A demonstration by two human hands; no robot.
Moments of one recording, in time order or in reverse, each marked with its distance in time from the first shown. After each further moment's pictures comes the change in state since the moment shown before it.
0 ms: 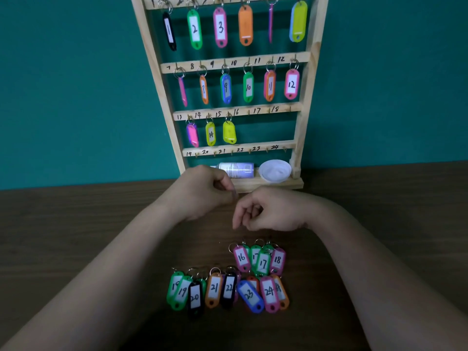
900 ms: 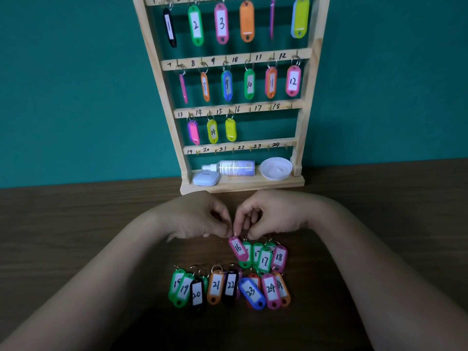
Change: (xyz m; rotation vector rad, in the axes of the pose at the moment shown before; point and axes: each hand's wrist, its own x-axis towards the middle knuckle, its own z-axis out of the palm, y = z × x) left_hand -0.025 -0.016 0.005 -0.080 -0.451 -0.078; right_hand 0.004 0.004 0.005 0.035 -0.111 -0.001
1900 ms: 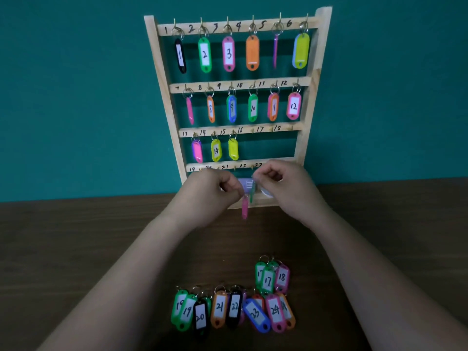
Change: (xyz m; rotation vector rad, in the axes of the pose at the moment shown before) left_hand 0.021 0.025 -0.021 0.023 0.576 0.210; right_hand 0.006 0.003 -0.023 0.095 0.941 -0.081
